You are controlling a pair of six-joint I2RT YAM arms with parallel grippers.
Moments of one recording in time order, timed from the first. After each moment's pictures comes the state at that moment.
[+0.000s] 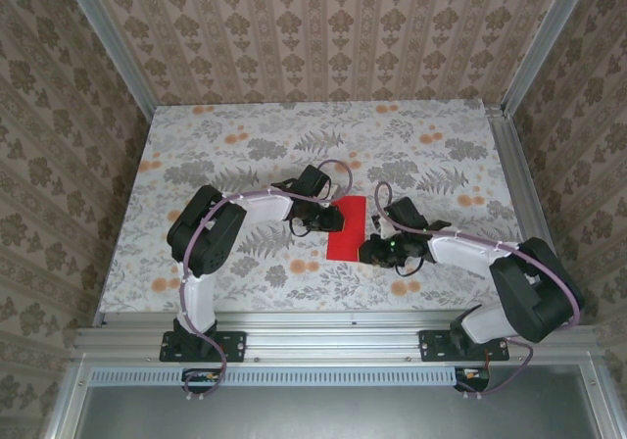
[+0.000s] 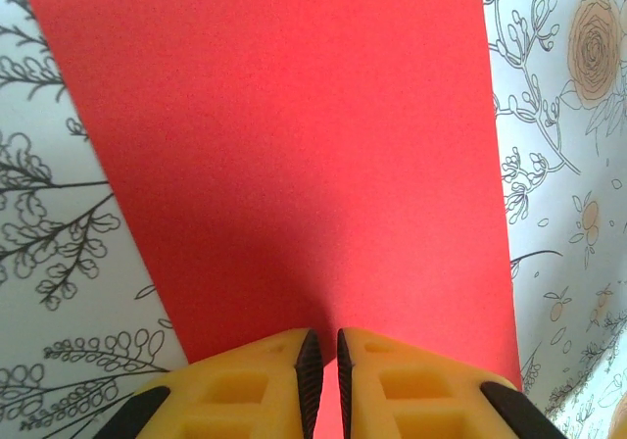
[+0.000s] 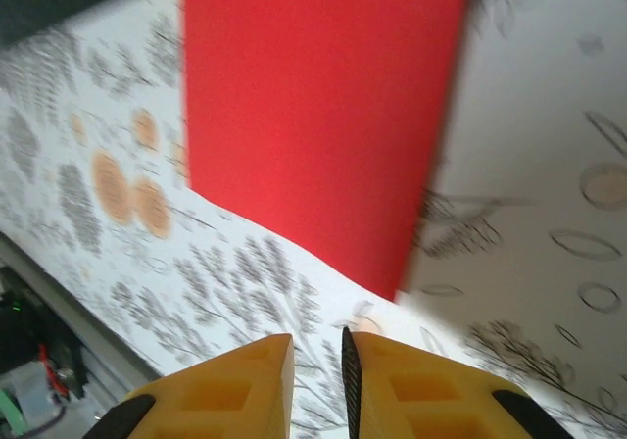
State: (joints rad) left arm -0.72 1.99 1.19 -0.29 0.42 -0.46; right arm 0.49 1.42 0.62 -0.26 -0.49 0.65
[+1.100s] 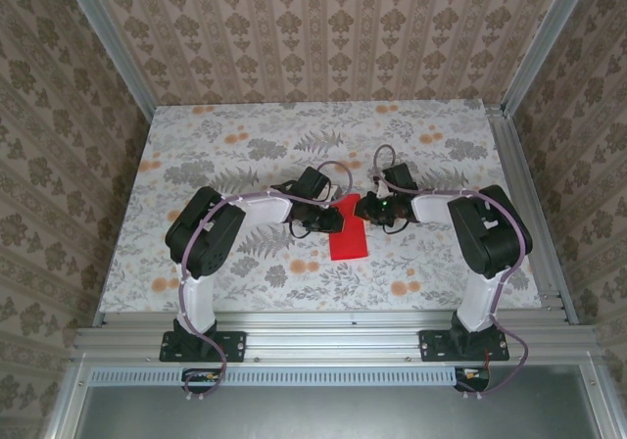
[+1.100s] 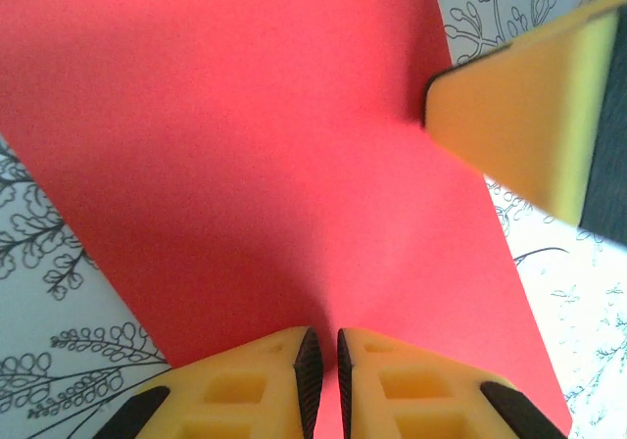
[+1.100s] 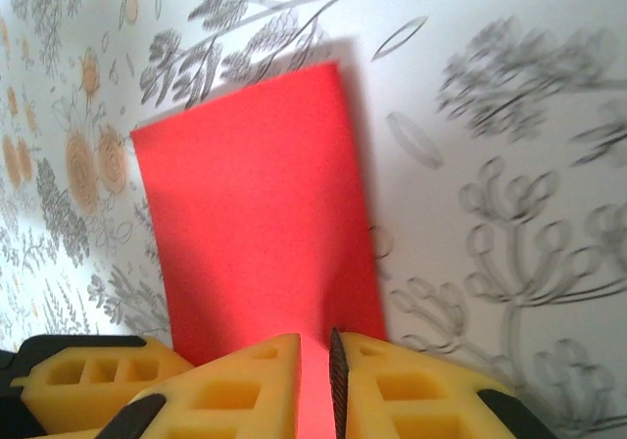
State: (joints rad) left arm -0.73 1.97 1.16 -0.26 0.40 -0.45; right arm 0.30 1.85 0.91 -0.02 -0.45 0.68
